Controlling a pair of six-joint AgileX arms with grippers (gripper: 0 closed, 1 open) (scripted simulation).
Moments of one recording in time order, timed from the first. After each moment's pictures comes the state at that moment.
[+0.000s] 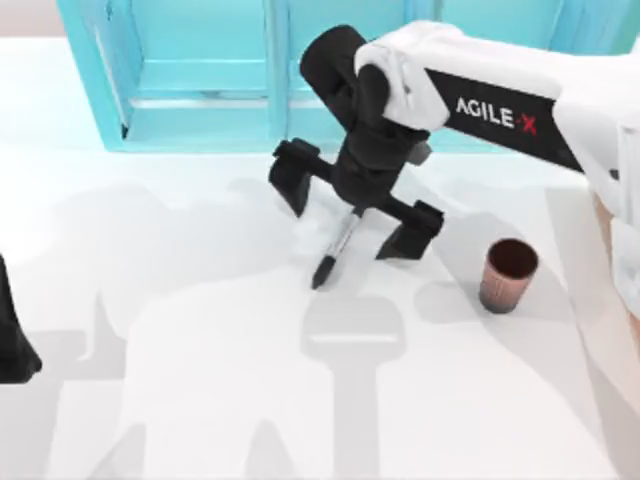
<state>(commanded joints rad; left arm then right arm) 0.00 0.00 0.00 0.00 0.00 0.00 0.60 2.54 2.02 -0.88 -0.10 1.08</state>
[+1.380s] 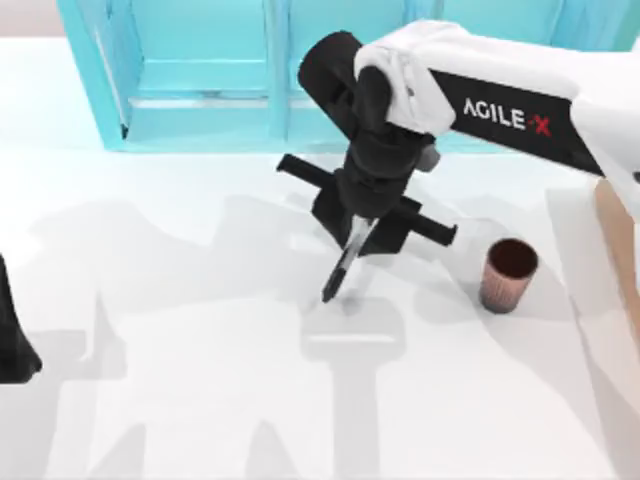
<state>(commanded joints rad) 0.00 0.00 0.00 0.00 0.00 0.00 0.62 2.38 1.94 -0.98 -0.06 1.07</state>
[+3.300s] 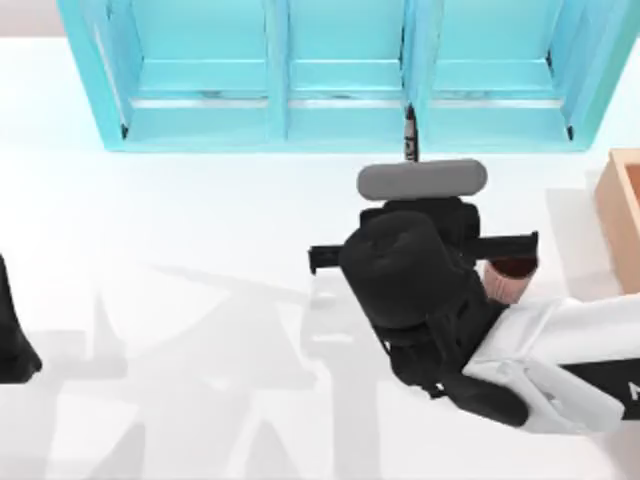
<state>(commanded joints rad) 0.00 0.00 0.00 0.00 0.00 0.00 0.92 1.78 0.82 0.45 0.92 0.32</state>
